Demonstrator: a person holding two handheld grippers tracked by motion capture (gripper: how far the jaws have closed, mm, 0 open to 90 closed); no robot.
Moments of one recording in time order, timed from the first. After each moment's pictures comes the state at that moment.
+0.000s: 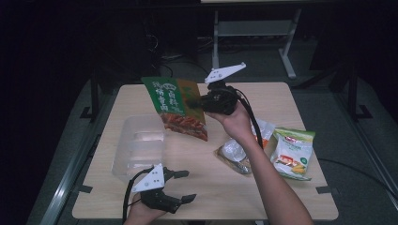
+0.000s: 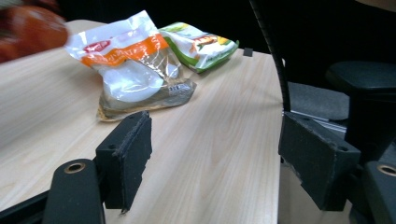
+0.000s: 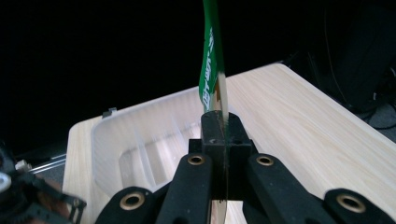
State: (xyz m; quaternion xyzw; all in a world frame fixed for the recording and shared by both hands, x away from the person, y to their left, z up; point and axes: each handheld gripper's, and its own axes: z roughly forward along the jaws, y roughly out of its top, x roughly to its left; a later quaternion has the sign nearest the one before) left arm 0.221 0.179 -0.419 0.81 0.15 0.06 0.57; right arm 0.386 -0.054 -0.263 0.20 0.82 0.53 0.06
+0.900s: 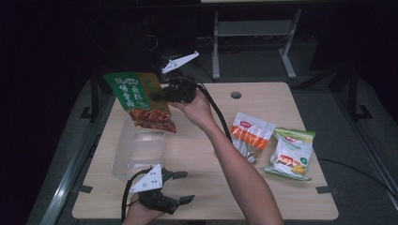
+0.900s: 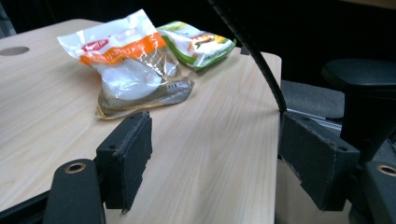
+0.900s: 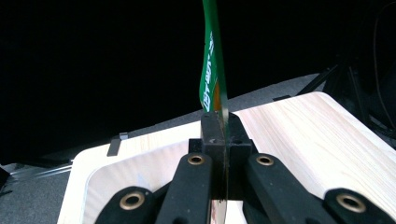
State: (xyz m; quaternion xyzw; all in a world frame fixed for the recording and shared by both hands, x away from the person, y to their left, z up) left arm 0.220 0.185 -0.418 0.81 0.14 0.06 0.56; right arm 0.430 0.043 -0.262 0.15 0.83 0.53 0.02
